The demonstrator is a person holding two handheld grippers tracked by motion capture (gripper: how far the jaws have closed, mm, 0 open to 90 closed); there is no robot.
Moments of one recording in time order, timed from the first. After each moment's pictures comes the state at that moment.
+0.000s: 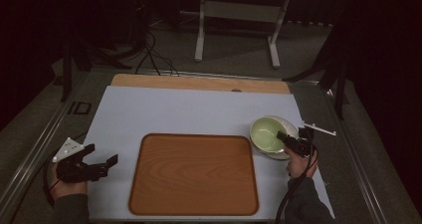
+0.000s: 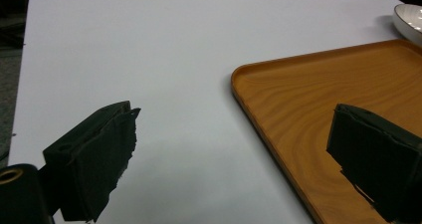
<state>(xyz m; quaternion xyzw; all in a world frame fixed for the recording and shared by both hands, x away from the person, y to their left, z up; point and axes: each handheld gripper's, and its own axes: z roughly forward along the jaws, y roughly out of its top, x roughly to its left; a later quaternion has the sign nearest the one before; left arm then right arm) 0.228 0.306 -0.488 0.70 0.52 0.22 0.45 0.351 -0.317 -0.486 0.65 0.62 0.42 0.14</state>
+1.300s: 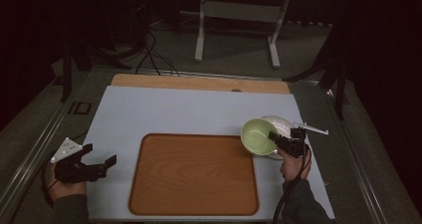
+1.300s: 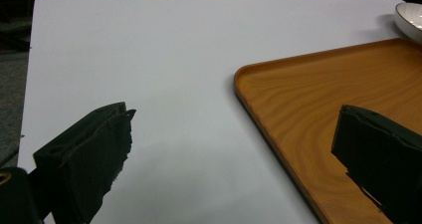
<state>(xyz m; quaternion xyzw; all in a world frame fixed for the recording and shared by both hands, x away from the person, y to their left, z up) 0.228 0.309 -0.487 0.70 0.52 0.22 0.44 0.342 -0.290 -0.476 0.61 0.64 0.43 0.13</state>
